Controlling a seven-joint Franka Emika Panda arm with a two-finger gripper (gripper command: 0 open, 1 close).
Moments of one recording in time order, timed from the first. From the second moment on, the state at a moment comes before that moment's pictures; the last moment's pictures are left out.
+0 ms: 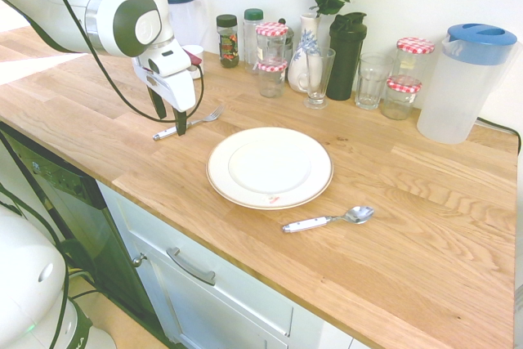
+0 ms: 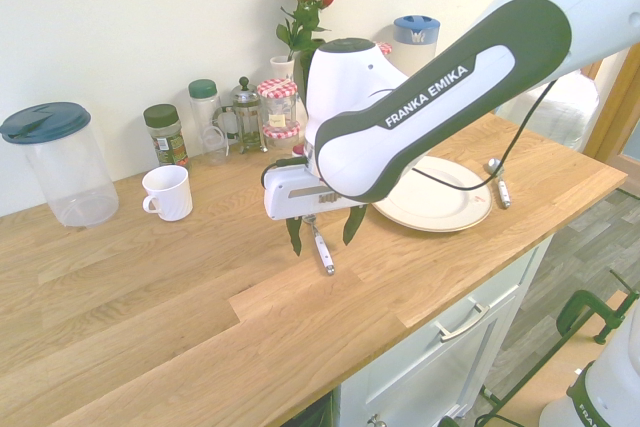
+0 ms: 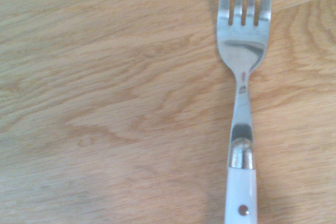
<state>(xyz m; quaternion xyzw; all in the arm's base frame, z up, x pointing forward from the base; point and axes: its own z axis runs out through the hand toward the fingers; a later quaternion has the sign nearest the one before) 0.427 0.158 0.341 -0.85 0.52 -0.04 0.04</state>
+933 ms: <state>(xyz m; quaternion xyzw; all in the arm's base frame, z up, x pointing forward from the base) 0.437 0.158 0.326 -0.85 0.53 -0.03 0.05</state>
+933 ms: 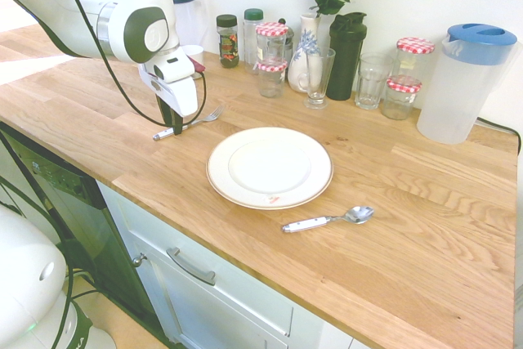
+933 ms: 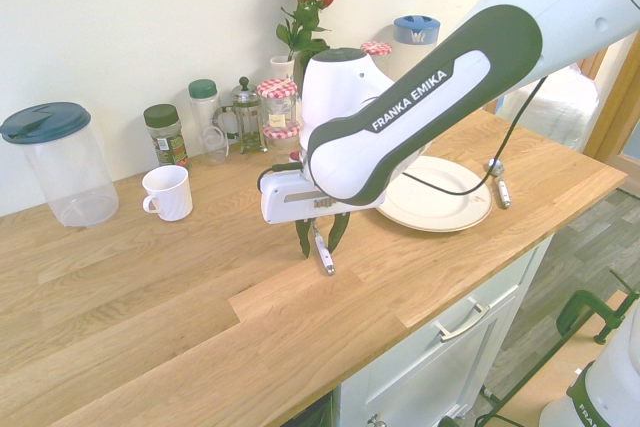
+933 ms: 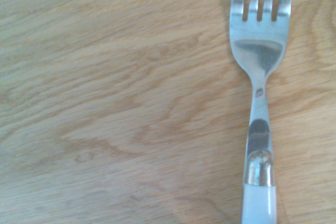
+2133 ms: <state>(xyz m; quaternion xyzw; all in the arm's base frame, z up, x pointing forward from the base) 0.442 0.123 0.376 -0.83 0.55 -0.07 0.08</state>
